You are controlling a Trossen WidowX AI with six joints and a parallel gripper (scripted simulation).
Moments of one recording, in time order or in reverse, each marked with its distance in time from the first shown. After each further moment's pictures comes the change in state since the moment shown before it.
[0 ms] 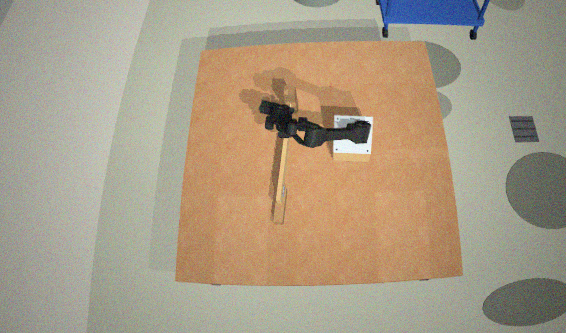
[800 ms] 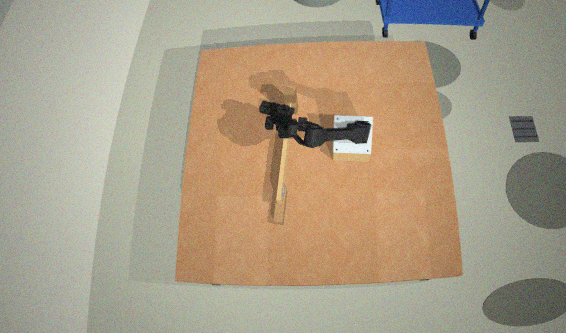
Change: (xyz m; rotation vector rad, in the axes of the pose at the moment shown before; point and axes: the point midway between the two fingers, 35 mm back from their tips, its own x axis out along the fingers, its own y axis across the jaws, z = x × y) arm 0.001 -0.001 0.000 -0.005 -0.002 -0.010
